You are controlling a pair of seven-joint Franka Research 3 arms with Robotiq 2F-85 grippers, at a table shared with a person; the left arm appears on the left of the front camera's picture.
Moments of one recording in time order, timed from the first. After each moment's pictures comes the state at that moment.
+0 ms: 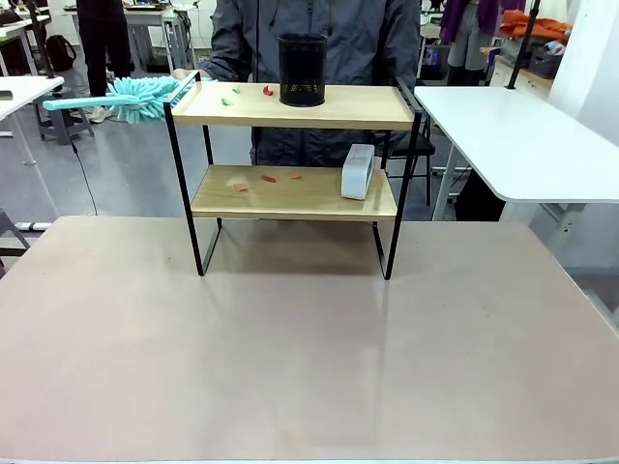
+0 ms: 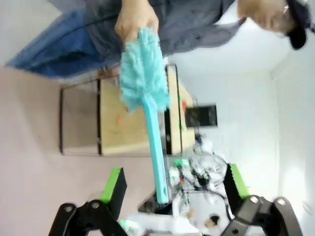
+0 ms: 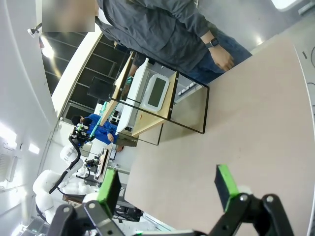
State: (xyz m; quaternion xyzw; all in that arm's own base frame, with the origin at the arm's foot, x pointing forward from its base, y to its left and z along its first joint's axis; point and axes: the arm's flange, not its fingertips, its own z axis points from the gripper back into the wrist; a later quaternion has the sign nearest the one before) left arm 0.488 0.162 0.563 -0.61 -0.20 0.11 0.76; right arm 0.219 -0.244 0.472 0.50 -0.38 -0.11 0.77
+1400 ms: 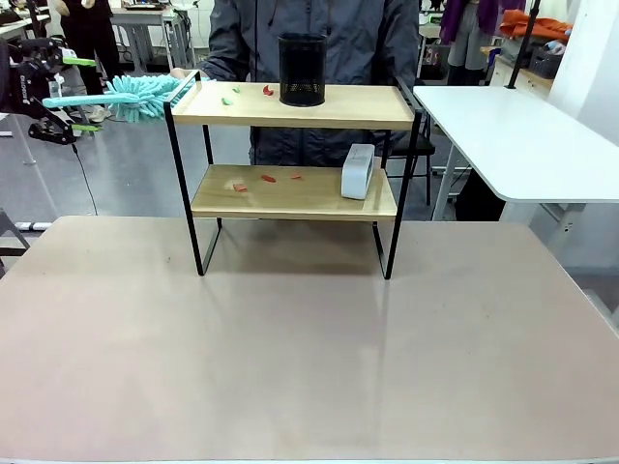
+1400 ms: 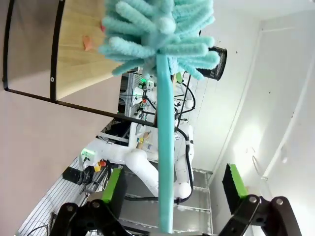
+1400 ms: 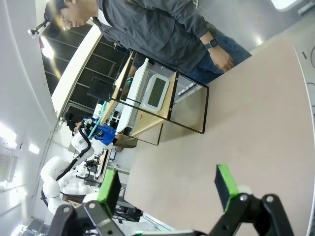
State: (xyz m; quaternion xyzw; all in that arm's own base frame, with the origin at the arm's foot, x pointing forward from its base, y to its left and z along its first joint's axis) left arm 0.558 0.071 0.515 -0.67 0.06 0.07 0.73; right arm 0.218 -0.245 0.472 0.50 -0.38 -0.11 0.77
